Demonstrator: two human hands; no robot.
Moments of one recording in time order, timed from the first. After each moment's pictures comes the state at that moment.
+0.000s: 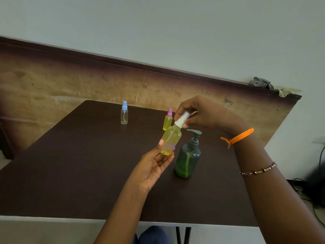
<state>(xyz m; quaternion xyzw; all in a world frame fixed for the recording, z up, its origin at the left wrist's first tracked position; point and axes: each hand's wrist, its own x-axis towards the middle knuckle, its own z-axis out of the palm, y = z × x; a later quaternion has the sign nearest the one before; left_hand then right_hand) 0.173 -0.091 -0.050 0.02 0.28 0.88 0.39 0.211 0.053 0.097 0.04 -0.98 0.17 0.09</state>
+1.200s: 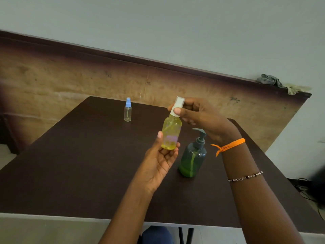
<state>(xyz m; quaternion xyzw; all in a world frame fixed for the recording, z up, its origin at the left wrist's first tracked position) 0.175 -0.089 -0.043 0.06 0.24 0.90 0.35 0.205 0.038 0.069 0.04 -0.86 0.49 0.13</state>
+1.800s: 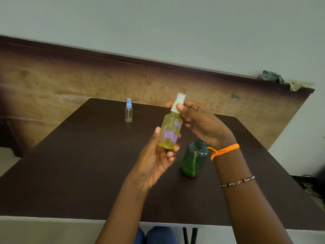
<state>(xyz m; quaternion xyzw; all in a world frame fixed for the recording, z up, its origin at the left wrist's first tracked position) 0.169 -0.101 -0.031 0.17 0.32 0.85 0.37 0.195 0.035 0.047 0.05 -0.76 0.64 0.11</state>
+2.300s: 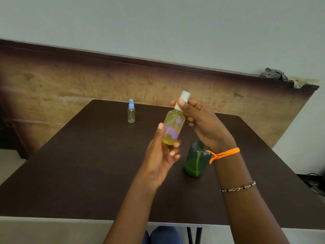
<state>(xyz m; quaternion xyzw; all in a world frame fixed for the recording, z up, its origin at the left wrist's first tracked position) 0.176 -0.096 -0.021 0.15 0.33 0.87 0.33 0.197 0.019 0.048 0.00 -0.75 0.63 0.20</state>
